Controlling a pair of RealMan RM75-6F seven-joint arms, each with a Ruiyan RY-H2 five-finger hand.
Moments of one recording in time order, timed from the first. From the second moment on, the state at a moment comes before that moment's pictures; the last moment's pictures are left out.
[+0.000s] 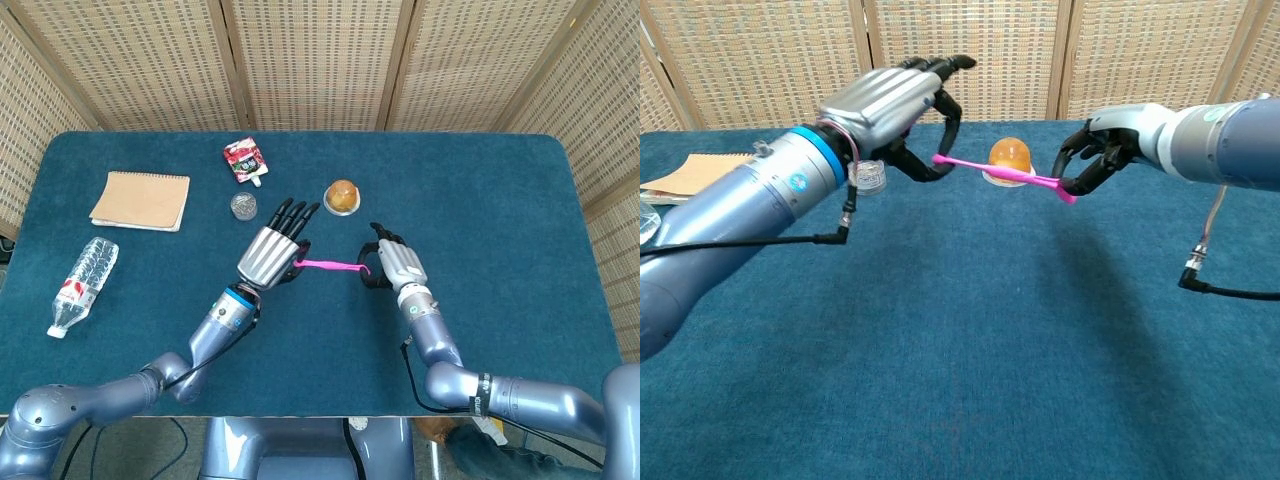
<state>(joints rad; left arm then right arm) -0.91 -1.87 -0.26 -1.04 1.43 1.14 0.23 0.93 -1.49 0.35 -1.64 -0.35 0.97 -0.35</state>
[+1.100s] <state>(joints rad) -0.69 -1.39 -0.33 -1.20 1.32 1.27 0.17 0.71 -1.24 0.26 -1.59 -0.47 0.91 -0.19</state>
